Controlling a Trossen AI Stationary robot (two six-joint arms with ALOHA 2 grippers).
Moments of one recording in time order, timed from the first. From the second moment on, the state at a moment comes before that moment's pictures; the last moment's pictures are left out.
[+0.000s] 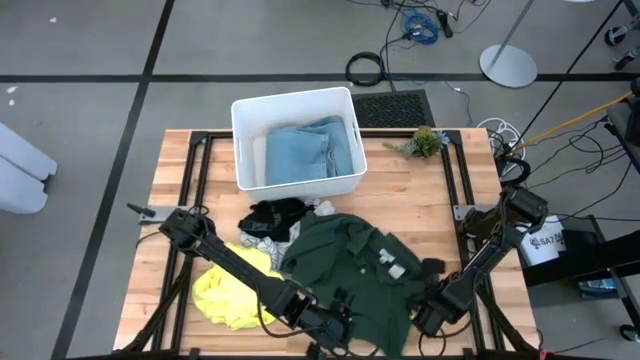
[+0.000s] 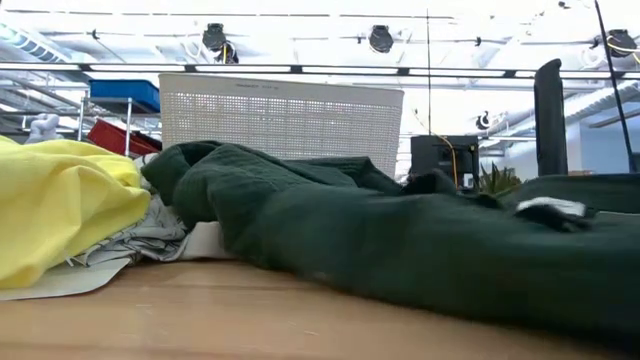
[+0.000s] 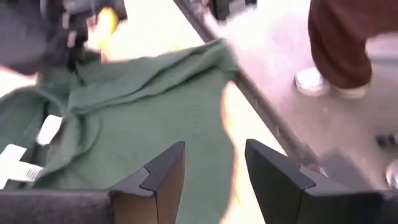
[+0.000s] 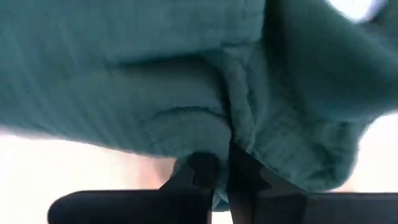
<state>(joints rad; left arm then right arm) -0.58 2.17 1.84 -0.41 -0.16 0.08 0.92 1.71 0.96 -0.89 0.08 1.13</state>
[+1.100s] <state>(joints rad) -0.54 2.29 1.89 -0.34 -0.18 -0.06 0.40 1.62 0.96 -0.69 0.04 0.89</state>
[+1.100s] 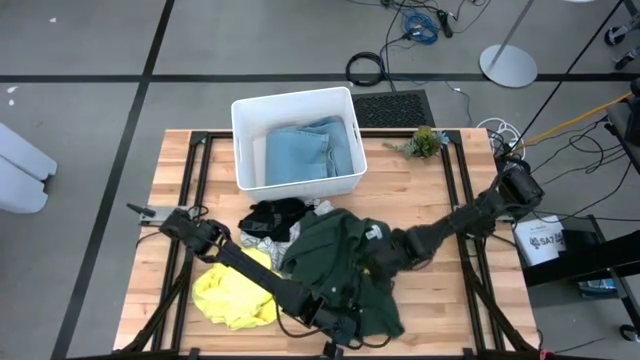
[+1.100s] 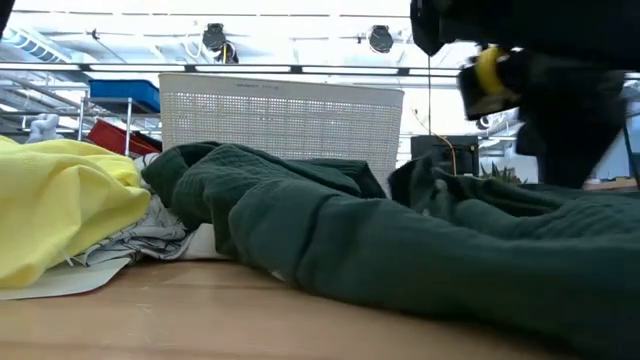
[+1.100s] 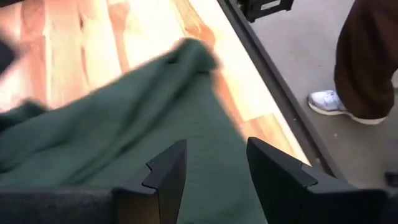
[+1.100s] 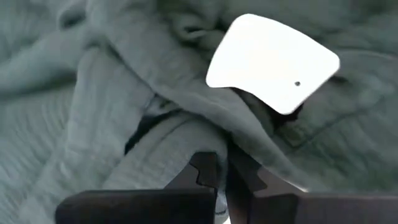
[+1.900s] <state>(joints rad) -0.42 2.31 1.83 -0.83 -0.08 -0.33 0.27 1.54 0.96 -0.68 -0.01 0.81</state>
